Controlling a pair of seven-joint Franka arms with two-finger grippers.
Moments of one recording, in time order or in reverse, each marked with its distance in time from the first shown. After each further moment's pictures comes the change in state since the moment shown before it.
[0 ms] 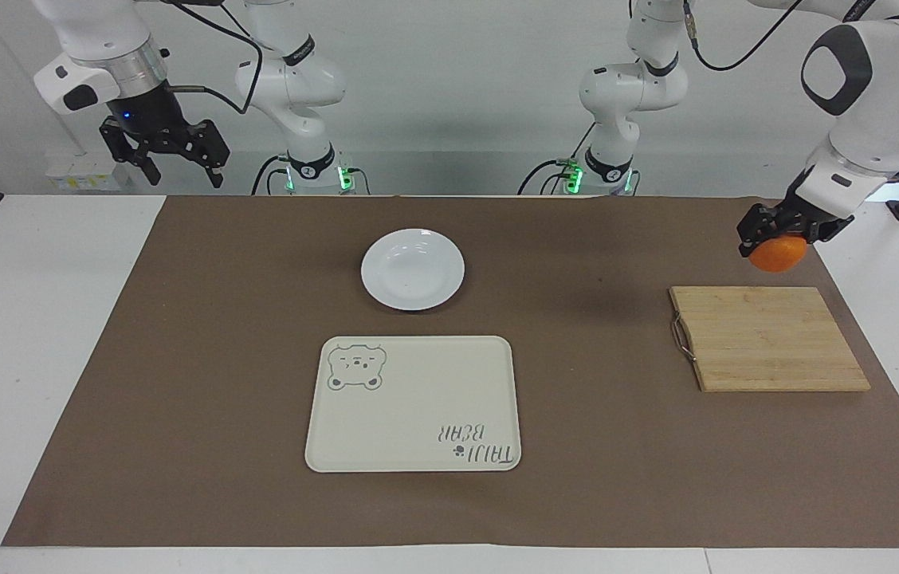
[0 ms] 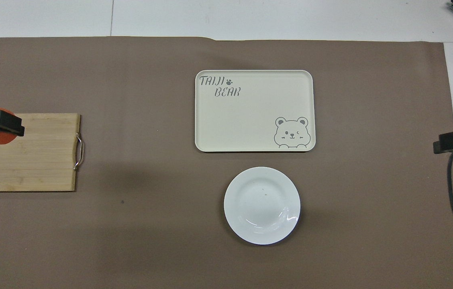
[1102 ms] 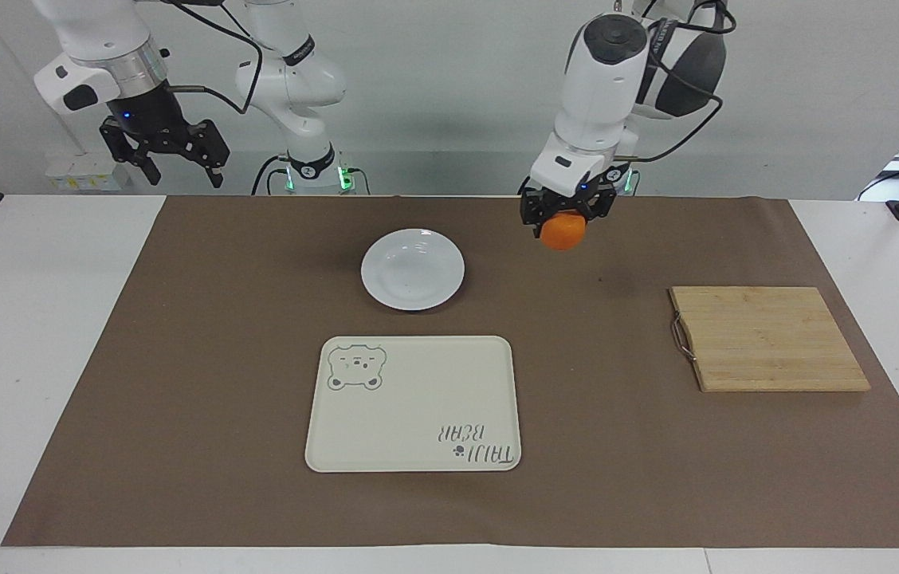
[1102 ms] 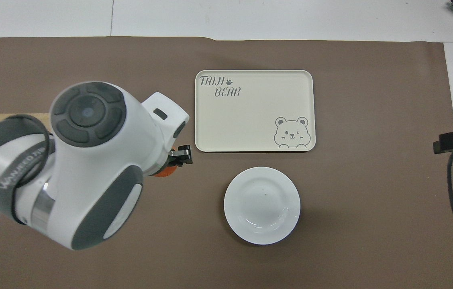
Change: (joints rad) left arm -0.588 0.006 -0.025 -0.088 0.000 0.107 -0.717; right arm 0.000 0.000 0.000 0.000 0.000 0.000 0.000
